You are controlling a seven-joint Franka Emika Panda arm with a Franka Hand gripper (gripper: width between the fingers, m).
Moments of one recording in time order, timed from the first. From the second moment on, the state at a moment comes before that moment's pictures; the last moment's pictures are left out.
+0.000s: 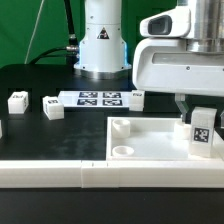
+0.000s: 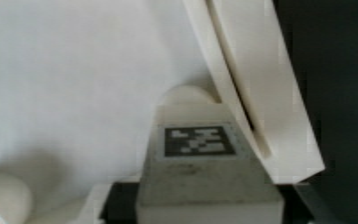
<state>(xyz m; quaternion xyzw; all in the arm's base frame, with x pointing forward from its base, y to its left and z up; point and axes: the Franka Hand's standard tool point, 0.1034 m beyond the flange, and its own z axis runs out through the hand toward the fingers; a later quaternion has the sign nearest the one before) 0.636 0.117 0.072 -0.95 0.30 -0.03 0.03</state>
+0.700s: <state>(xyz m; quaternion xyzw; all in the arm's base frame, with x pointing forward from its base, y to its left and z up) 0.636 0.117 0.072 -0.75 0.66 -0.01 0.05</state>
